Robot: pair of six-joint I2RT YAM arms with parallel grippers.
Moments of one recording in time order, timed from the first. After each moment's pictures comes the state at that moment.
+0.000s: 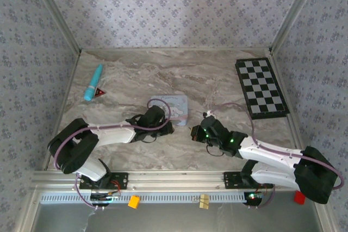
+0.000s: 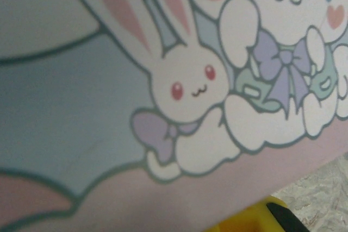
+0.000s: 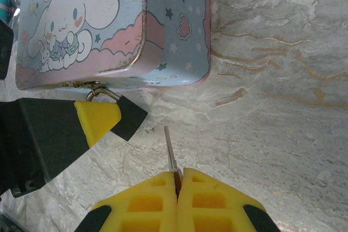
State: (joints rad) left arm -0.86 1.50 0.62 0.03 0.09 -0.95; right arm 0.90 1.05 0.43 -0.10 0.07 1.01
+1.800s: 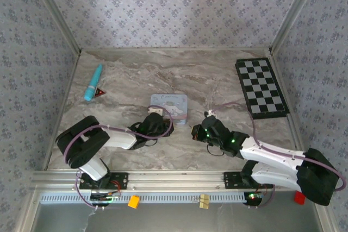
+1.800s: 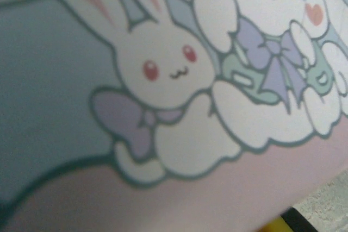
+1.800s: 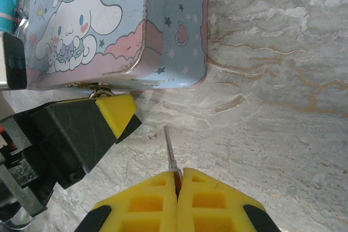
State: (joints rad) left arm -0.89 1.57 0.48 0.42 -0.04 -0.88; right arm 0.90 1.03 0.43 -0.10 0.09 1.03
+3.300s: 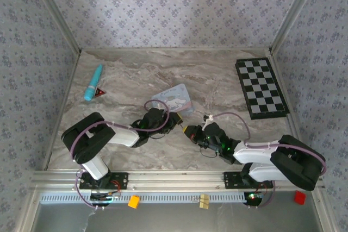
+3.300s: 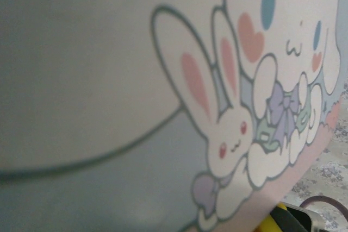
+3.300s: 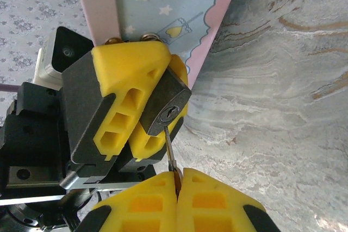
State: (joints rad) left arm -0.87 1.66 0.52 0.72 0.09 -1.47; right arm 0.92 1.25 0.21 0.64 -0.01 1.35
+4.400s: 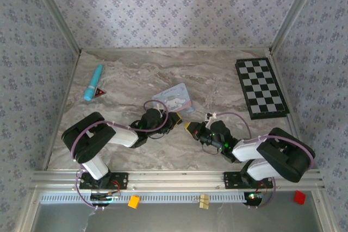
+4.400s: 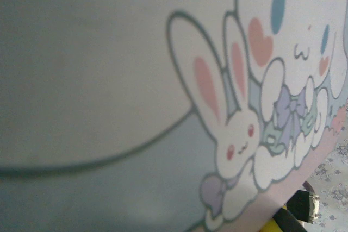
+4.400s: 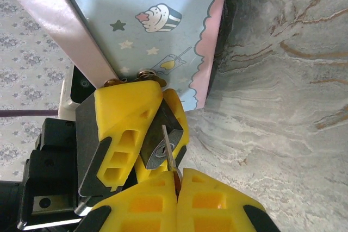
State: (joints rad) left arm -0.86 1.66 0.49 0.78 0.13 -1.49; right arm 0.80 1.38 0.15 0.93 -0.14 1.41
